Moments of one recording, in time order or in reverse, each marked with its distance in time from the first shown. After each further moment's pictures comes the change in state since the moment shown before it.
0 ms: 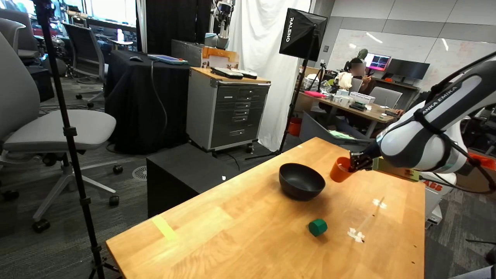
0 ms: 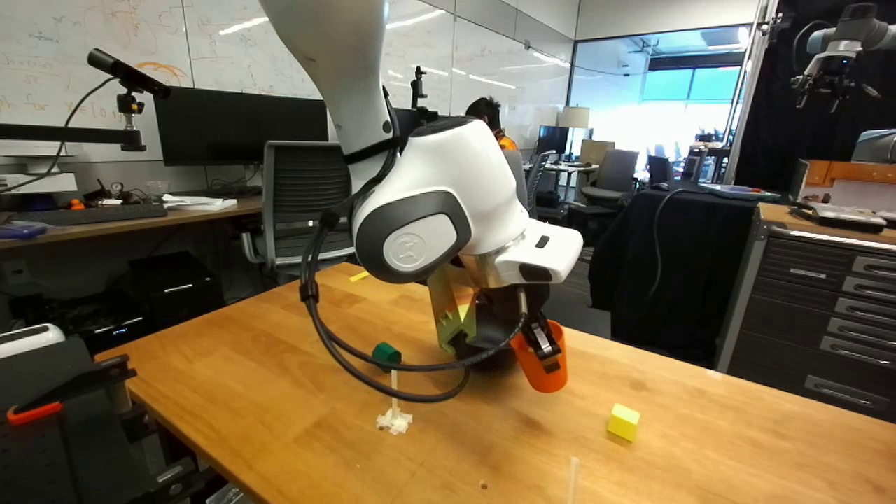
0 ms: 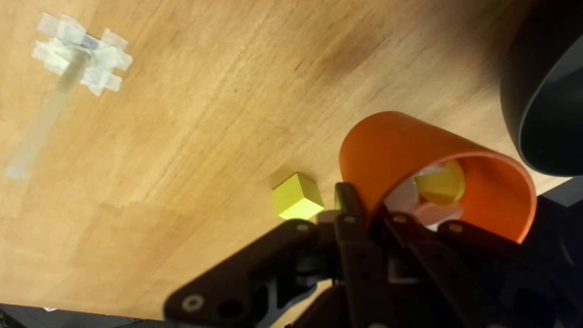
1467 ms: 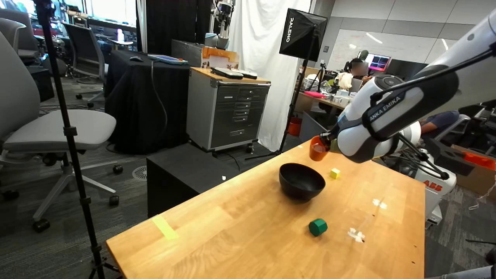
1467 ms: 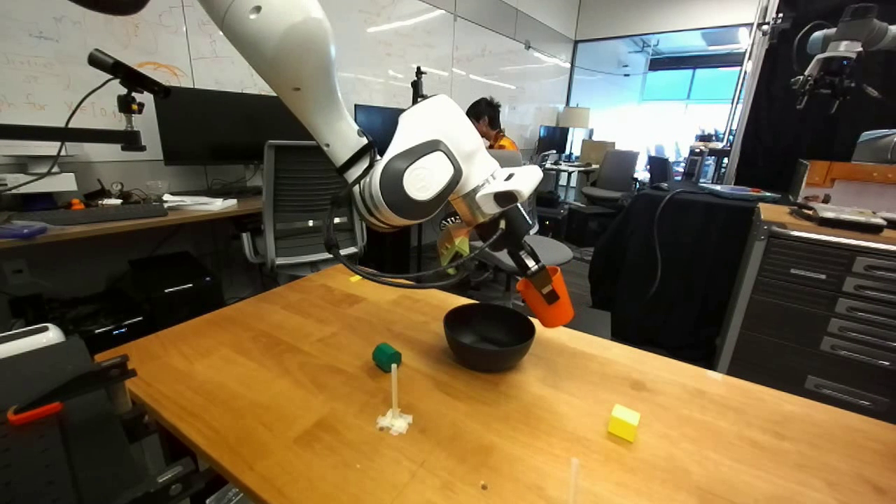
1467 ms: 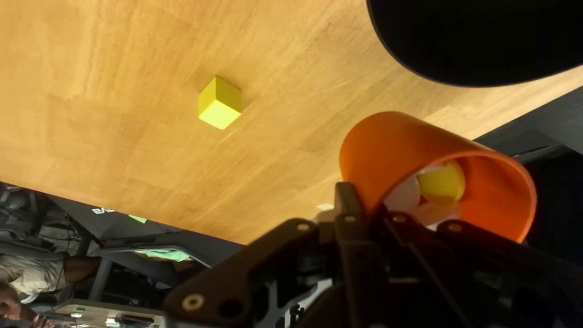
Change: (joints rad) arm 0.790 0.252 -0.676 0.230 0.148 -0.243 0.328
